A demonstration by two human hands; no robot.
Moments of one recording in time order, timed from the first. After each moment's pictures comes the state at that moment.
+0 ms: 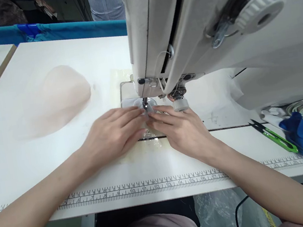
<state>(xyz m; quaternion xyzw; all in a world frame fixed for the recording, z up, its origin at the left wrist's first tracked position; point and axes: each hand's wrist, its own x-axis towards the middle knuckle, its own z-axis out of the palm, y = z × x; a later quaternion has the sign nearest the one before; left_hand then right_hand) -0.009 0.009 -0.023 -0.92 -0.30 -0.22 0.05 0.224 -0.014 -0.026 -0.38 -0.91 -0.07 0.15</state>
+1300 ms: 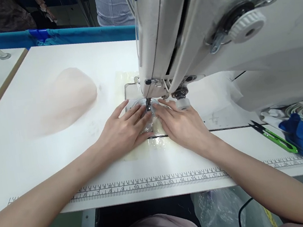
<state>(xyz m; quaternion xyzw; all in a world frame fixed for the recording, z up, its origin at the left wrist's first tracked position) 0.004 0.006 -0.040 -0.93 -0.32 -0.16 0.09 0.219 -0.004 -0.038 -0.42 -0.88 -0.13 0.14</state>
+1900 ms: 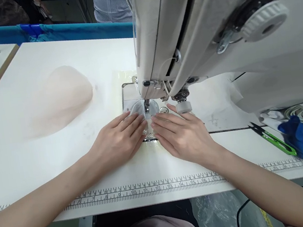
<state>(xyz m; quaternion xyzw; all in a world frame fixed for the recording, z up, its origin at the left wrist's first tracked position) 0.000 -0.004 -0.036 -0.94 -0.26 -0.19 0.15 0.222 -0.019 -0.035 -0.34 -0.91 -0.11 0.21</state>
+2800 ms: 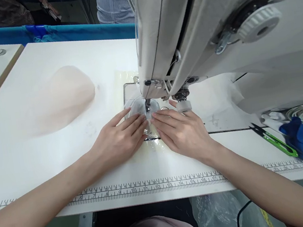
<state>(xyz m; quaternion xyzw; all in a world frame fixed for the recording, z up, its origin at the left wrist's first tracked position) 0.000 -0.005 -0.037 -0.93 -0.27 -0.19 0.16 0.222 -0.013 -0.039 -0.36 -0.90 -0.14 0.20</state>
